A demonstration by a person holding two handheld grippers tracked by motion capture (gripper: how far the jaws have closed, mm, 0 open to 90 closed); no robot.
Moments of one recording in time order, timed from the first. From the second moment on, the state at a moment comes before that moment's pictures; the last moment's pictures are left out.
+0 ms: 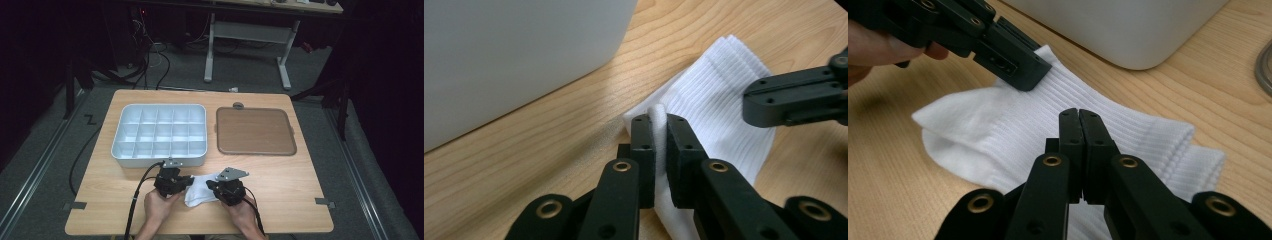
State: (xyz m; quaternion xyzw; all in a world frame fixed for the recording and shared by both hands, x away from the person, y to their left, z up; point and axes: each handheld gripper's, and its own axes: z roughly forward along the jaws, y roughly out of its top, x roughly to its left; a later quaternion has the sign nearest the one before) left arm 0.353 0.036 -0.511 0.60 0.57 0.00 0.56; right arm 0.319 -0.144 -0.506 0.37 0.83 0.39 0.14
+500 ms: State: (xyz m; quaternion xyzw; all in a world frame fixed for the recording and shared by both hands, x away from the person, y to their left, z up) left arm 0.345 0.040 -0.506 0.60 0.58 -0.01 0.56; right arm 0.328 -0.143 -0.514 0.37 0.83 0.40 0.12
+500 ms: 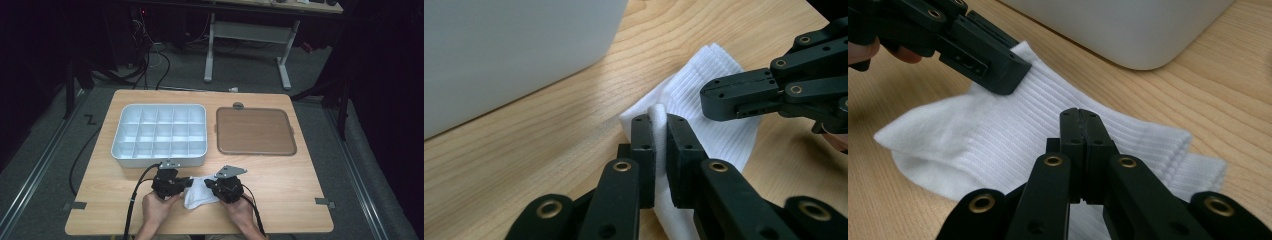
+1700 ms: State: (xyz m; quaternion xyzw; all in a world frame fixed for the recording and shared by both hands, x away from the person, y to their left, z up) left arm 0.350 0.058 -0.491 0.55 0.57 -0.06 0.60; right arm 0.337 -0.101 -0.527 0.34 0.85 0.39 0.09
